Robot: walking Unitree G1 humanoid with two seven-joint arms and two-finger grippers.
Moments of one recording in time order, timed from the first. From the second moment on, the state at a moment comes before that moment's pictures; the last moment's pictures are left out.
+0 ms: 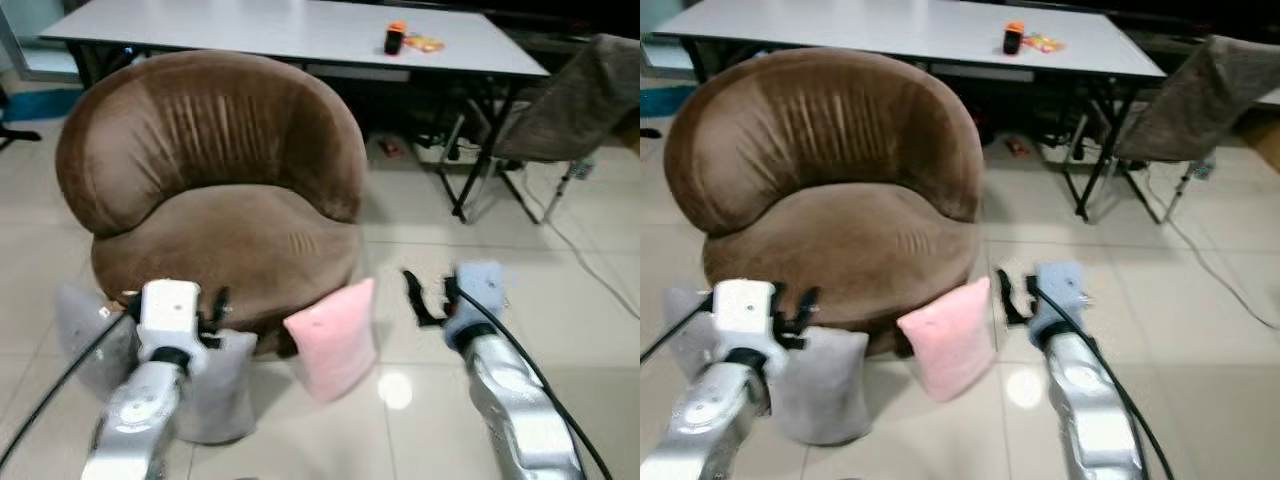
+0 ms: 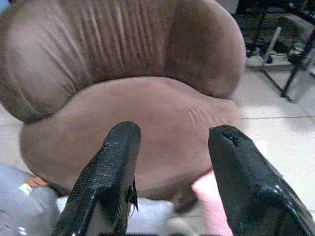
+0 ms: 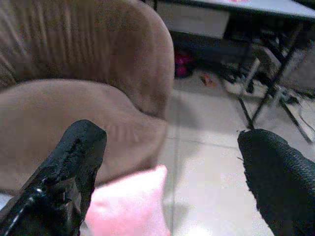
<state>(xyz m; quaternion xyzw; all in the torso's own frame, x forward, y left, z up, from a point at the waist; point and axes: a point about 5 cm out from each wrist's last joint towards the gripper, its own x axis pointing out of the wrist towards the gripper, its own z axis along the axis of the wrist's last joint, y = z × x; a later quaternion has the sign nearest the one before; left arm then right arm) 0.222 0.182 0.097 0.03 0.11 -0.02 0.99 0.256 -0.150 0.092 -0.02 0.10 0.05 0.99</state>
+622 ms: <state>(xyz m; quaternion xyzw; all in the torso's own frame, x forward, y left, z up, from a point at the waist) 0.226 0.176 0.097 0.03 0.11 -0.01 0.99 0.260 -0.158 0.090 -0.04 0.11 0.05 0.99</state>
